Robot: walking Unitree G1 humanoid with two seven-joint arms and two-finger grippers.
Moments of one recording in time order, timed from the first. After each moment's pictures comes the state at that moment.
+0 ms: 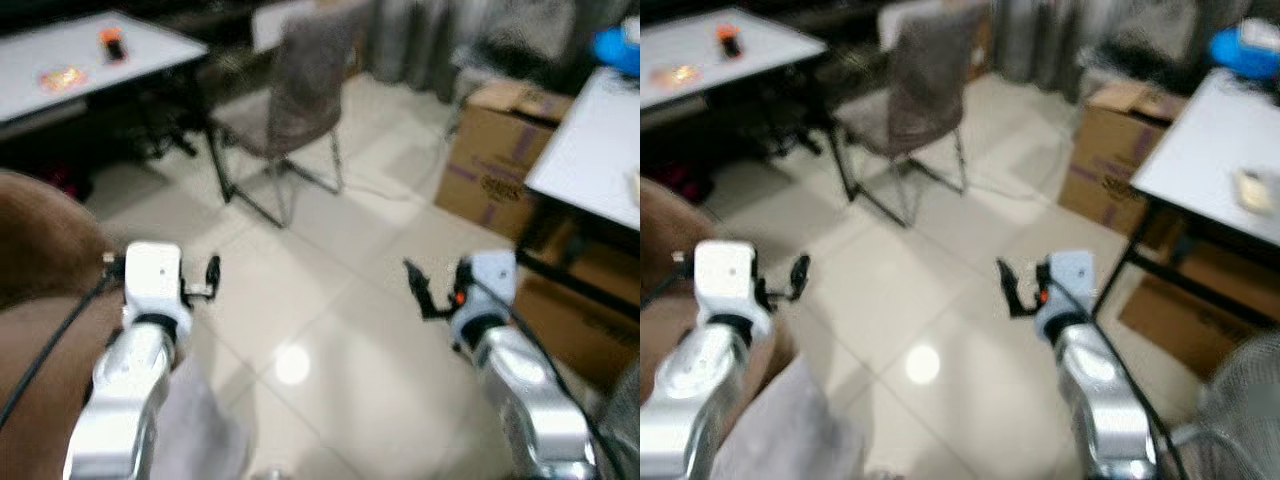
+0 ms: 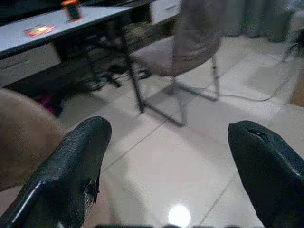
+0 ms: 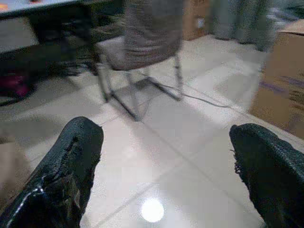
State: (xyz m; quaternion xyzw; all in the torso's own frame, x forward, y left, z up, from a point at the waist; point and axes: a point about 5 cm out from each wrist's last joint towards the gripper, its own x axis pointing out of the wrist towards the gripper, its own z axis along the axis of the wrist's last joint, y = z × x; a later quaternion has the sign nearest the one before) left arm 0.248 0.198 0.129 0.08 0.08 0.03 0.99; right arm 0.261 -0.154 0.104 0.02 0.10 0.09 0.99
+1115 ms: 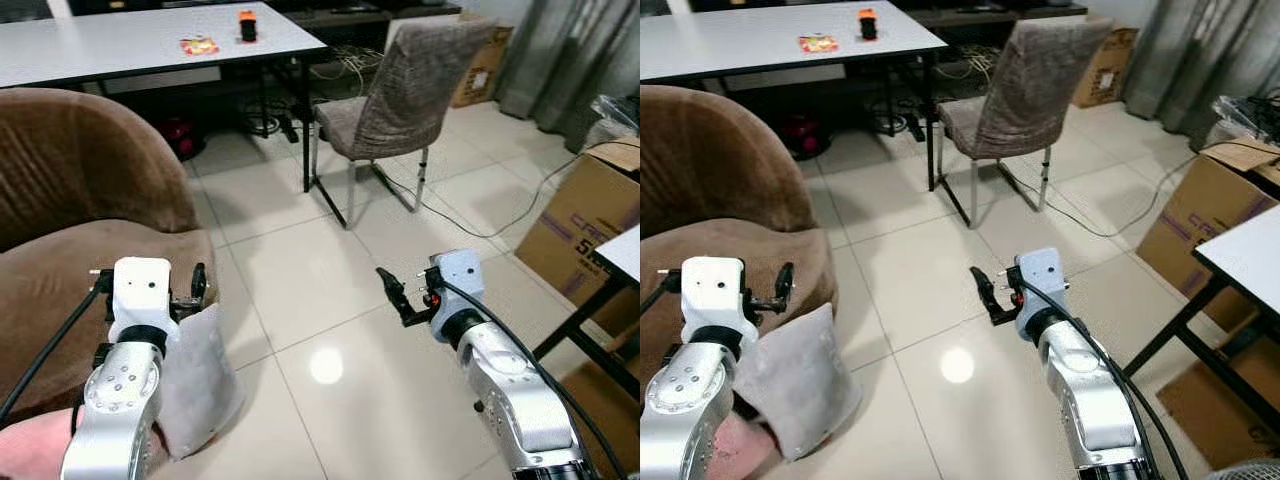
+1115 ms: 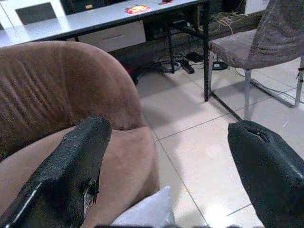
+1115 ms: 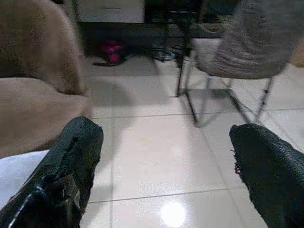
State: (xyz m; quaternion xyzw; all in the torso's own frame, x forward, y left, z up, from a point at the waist) left arm 0.235 0.205 0.127 0.10 0.07 0.06 0.99; right arm 0.268 -0.141 0.101 -0.02 0.10 0.17 0.98
